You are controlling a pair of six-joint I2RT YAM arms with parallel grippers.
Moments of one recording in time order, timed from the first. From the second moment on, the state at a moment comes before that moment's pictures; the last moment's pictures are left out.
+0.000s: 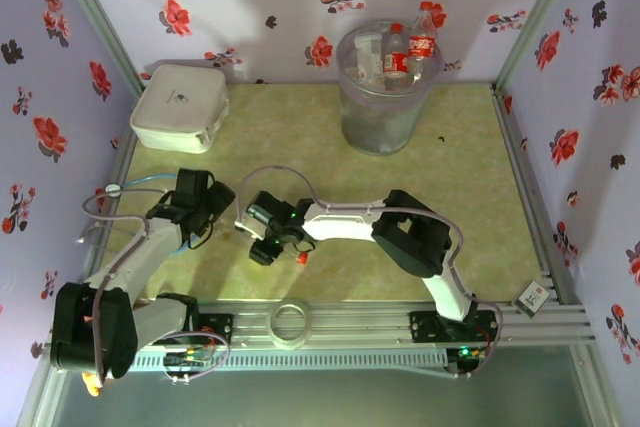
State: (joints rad) left arm -0.23 1.12 0.62 -0.45 -0.08 -1.00; right arm 1.13 2.08 1.40 -0.37 -0.15 -0.02
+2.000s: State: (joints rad) left arm -0.22 1.02 0.64 -0.46 -0.09 -0.89; right arm 0.39 2.03 1.92 -0.17 -0.01 0.00
